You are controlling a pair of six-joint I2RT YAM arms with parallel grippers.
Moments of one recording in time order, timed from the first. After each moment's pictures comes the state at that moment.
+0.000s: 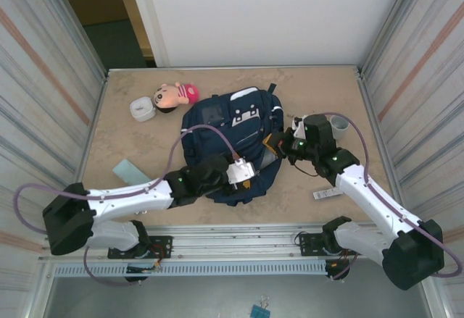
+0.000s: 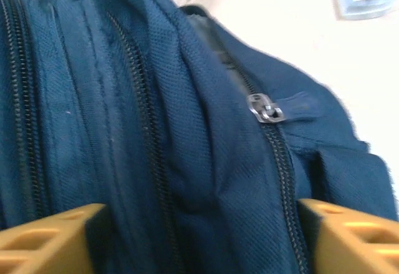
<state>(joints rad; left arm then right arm) -1.08 1.30 0.73 -0.01 -0.18 0.37 0.44 1.03 0.76 -0.27 -0.46 1.19</state>
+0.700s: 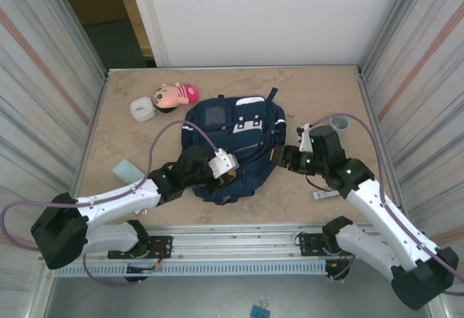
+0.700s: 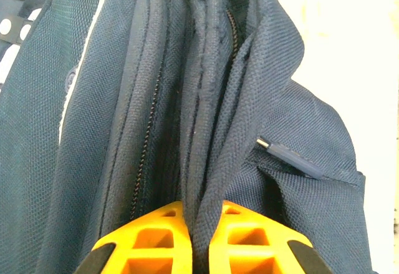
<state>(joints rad) -0.88 1.18 0.60 0.01 0.20 0.21 0.52 0.83 0.78 -0.64 -0.30 0.74</state>
